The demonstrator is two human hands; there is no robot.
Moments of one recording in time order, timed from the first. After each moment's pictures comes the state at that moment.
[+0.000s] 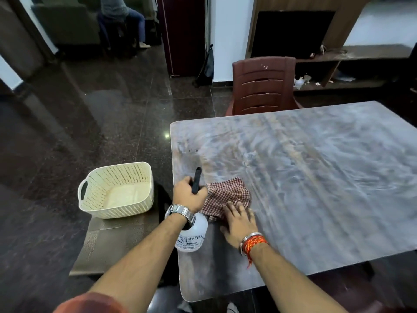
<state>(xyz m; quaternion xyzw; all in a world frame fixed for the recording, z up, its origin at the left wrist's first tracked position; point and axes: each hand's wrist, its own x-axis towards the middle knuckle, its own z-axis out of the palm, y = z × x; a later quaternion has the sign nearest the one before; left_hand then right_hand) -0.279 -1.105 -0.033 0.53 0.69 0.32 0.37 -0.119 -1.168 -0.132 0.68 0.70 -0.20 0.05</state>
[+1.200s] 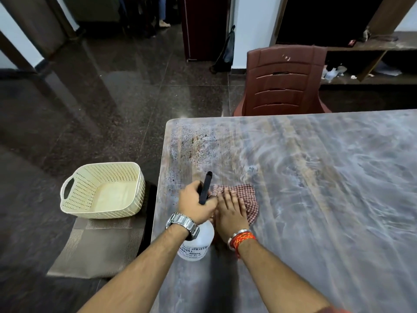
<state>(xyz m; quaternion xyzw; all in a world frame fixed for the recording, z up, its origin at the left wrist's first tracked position) -0.196 -1.044 -0.047 0.54 0.69 0.30 0.38 -0.073 -1.054 -0.173 0.67 0.72 -0.17 -0.03</state>
